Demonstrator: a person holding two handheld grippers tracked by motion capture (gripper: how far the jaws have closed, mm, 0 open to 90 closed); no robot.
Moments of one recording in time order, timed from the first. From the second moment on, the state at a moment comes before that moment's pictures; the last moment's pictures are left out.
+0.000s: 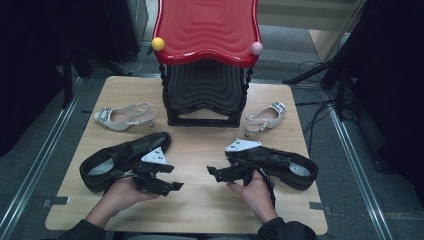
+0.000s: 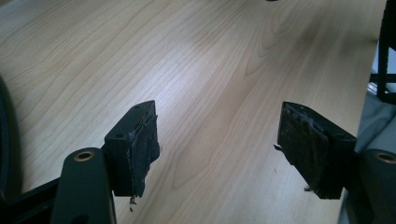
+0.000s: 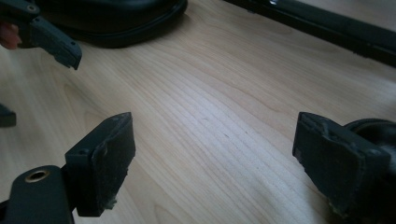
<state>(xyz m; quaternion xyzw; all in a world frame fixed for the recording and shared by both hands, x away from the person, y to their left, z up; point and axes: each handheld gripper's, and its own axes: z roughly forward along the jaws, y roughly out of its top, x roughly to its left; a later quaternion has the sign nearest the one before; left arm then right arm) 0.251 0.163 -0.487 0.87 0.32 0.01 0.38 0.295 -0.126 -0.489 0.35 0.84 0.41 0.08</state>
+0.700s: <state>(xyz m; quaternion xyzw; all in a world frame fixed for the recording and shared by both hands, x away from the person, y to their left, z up) 0.254 0.169 -0.473 0.87 0.33 0.00 0.36 0.281 -0.130 -0.475 0.32 0.84 0.44 0.06</state>
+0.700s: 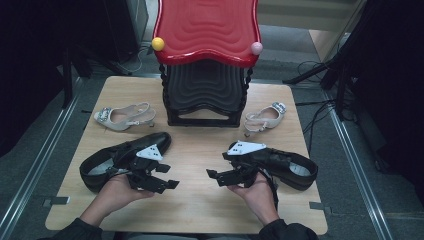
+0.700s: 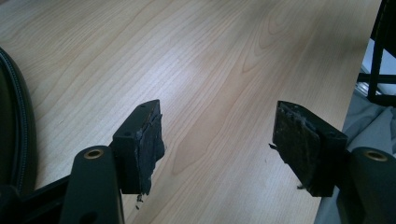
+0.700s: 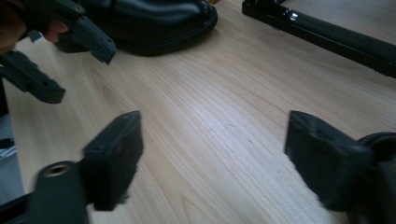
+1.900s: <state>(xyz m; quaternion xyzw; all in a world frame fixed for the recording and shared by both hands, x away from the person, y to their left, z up) 0.261 0.201 -0.460 0.86 0.36 -0.02 0.36 0.277 -0.129 -0.476 0.30 0.85 0.44 0.05</state>
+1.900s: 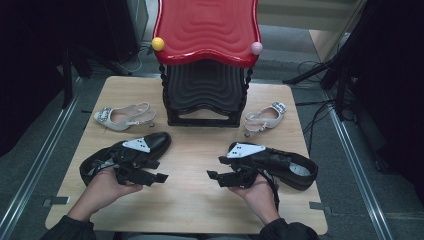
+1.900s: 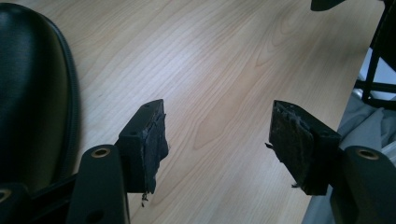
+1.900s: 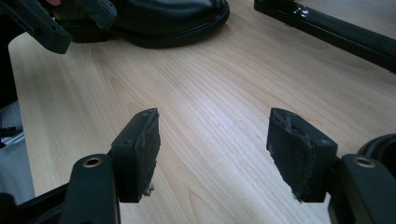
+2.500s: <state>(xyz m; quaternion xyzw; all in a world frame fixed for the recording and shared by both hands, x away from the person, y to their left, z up) 0.252 0.234 -0.451 0.87 0.37 0.00 0.33 0.286 -0.120 -0.473 0.29 0.85 0.44 0.03</state>
